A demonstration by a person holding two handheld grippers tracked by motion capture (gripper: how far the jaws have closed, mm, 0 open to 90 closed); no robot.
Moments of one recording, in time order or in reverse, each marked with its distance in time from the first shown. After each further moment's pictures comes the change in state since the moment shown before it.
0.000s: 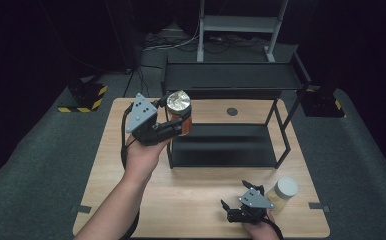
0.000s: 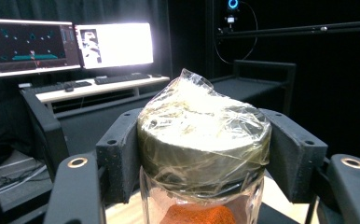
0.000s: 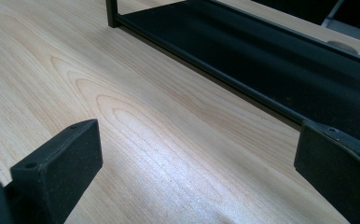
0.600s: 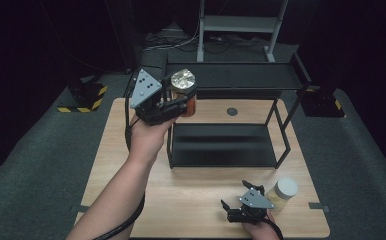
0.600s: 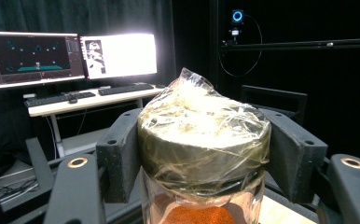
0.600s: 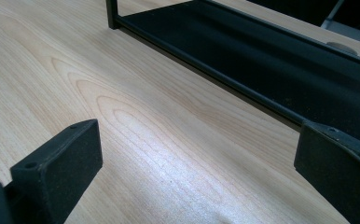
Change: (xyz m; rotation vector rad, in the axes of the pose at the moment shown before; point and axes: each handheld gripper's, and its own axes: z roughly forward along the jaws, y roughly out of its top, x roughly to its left) left arm 0.005 0.030 0.027 -0.023 0.012 -0.005; right arm 0.000 -0.001 0.000 -0.006 -0.001 -0.002
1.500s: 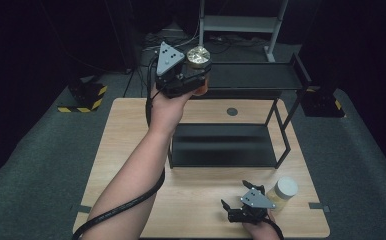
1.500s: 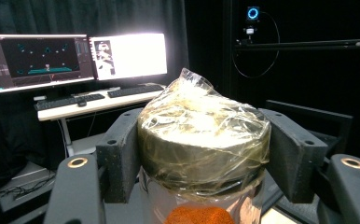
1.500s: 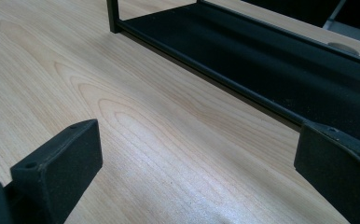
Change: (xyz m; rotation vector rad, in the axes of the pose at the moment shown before) left arm 0.002 0.023 0.068 0.017 0.050 0.002; right arm -0.004 -0.002 -0.001 -0.012 0.012 0.019
